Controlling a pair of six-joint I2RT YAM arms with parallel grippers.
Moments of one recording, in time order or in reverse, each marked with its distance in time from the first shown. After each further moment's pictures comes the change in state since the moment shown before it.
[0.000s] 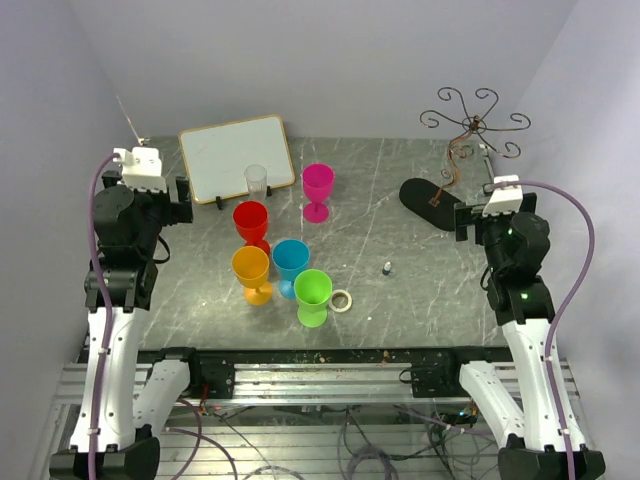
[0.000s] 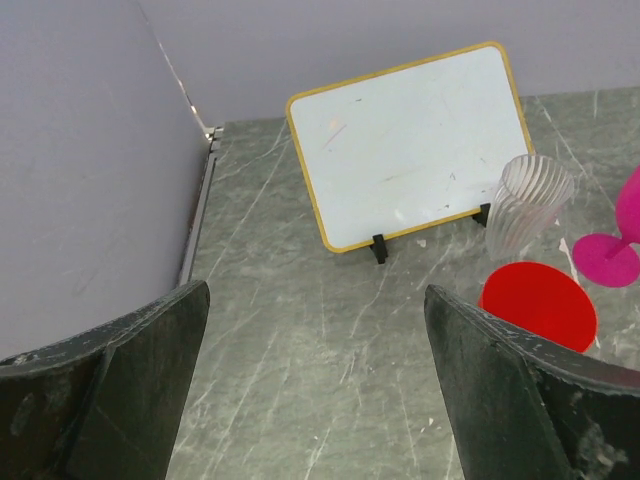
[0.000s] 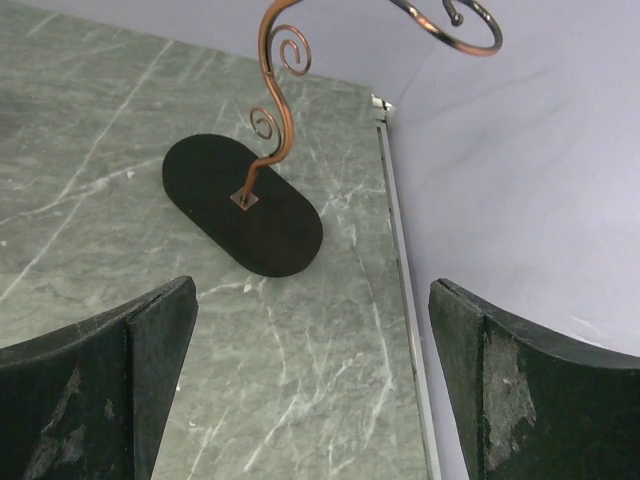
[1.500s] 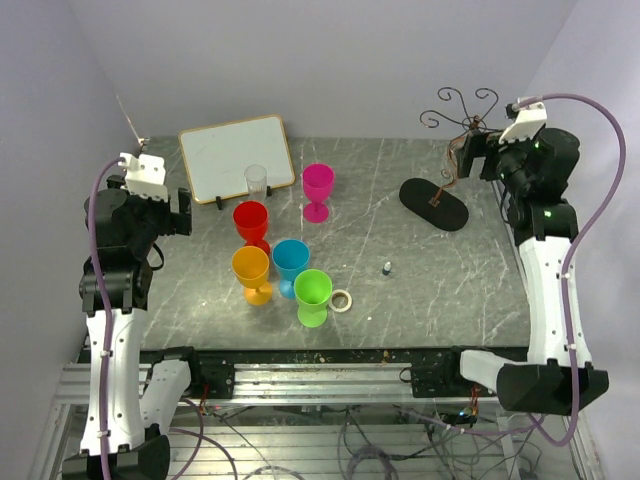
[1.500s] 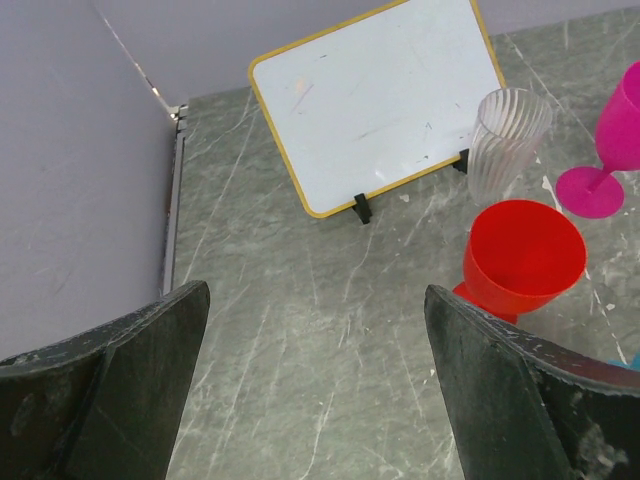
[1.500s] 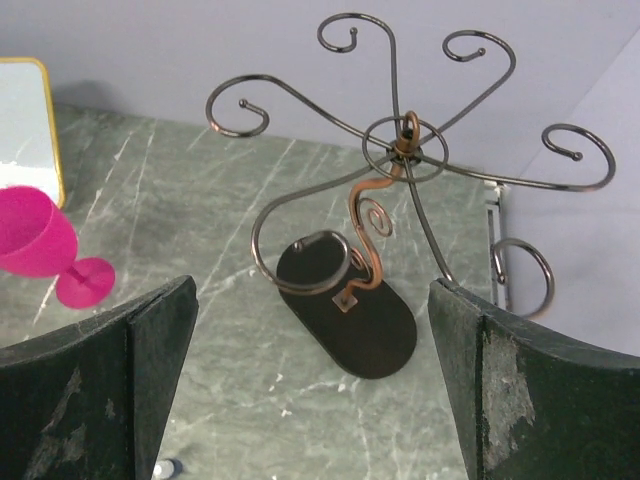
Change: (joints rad) left arm 0.098 -0.015 -0.003 -0.106 0.189 0.080; right arm -0.121 0.456 0.568 -0.140 -0.374 0.192
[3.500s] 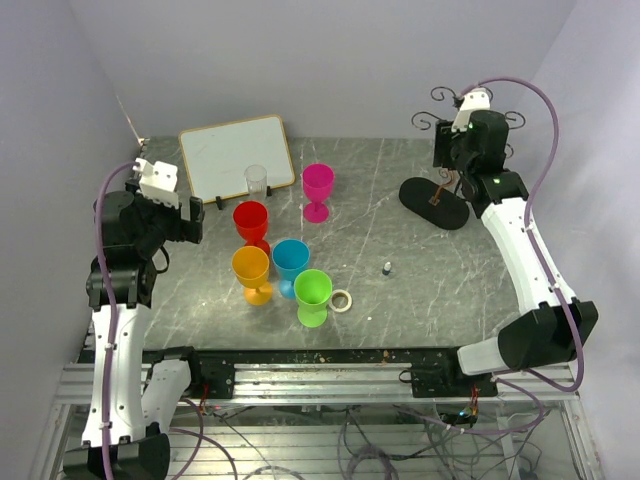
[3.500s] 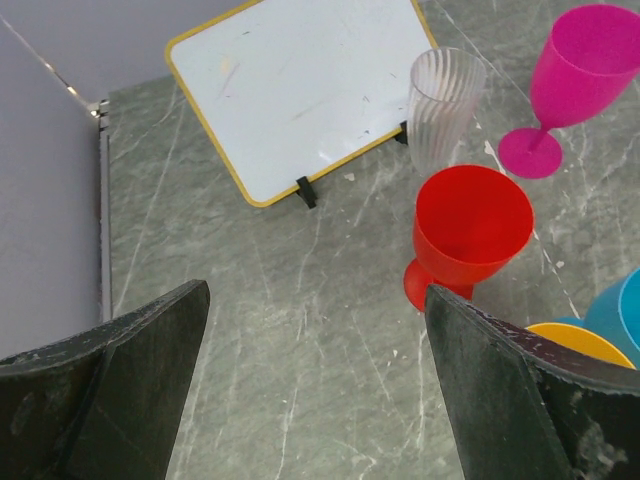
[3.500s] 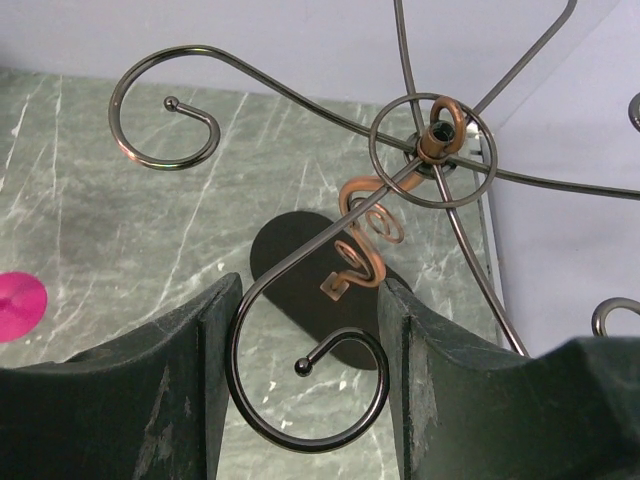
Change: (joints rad) left arm 0.002 0.008 -0.063 0.016 0.135 0.008; right arm 0.238 0.264 0.080 0.051 0.417 0.034
